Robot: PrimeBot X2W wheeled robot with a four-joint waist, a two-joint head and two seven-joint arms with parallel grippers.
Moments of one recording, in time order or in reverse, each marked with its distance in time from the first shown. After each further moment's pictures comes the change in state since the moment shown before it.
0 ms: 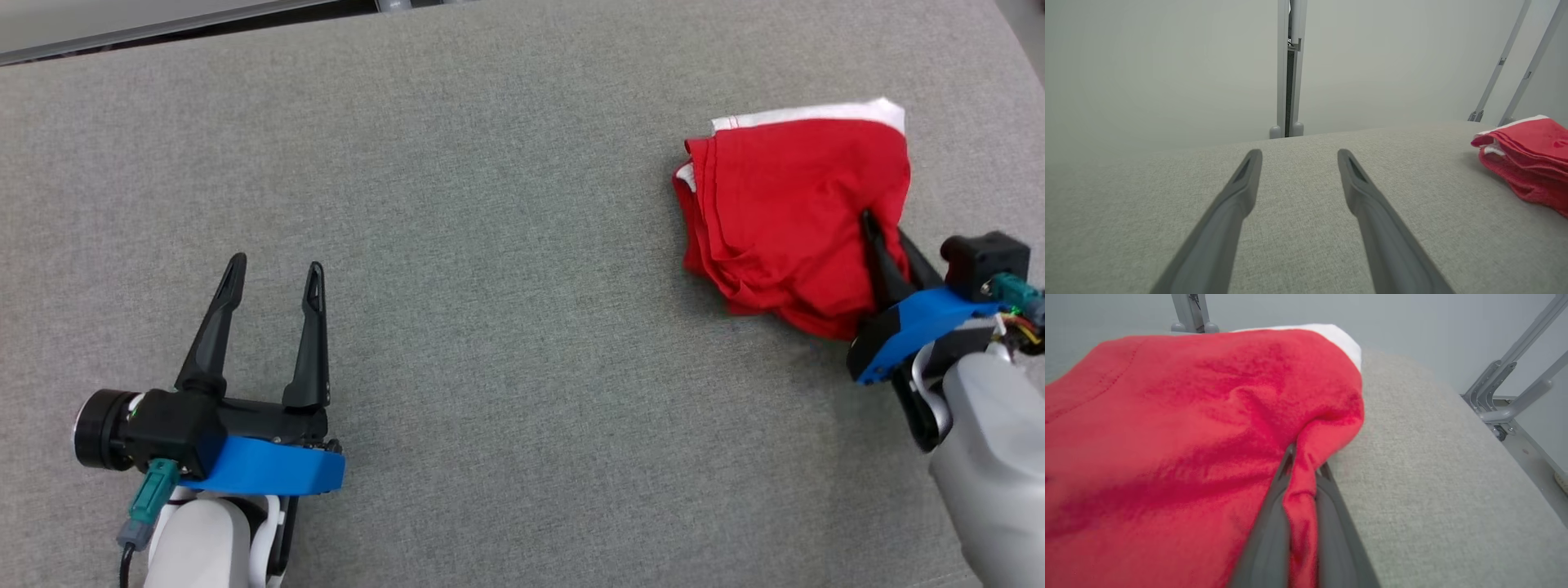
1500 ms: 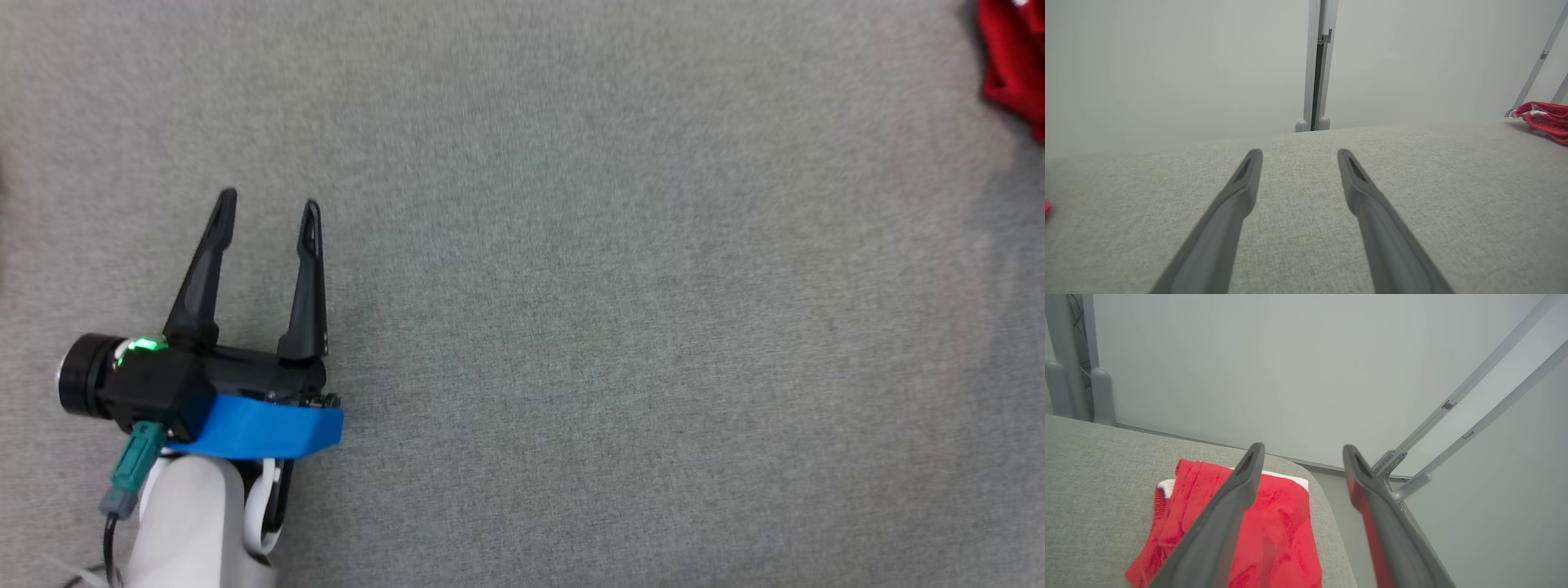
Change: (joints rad) left arm -0.097 0.002 -0.007 -0.032 0.004 -0.005 -0.002; right arm -0.374 -0.340 -0.135 0.099 -0.137 0.000 0.002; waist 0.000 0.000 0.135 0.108
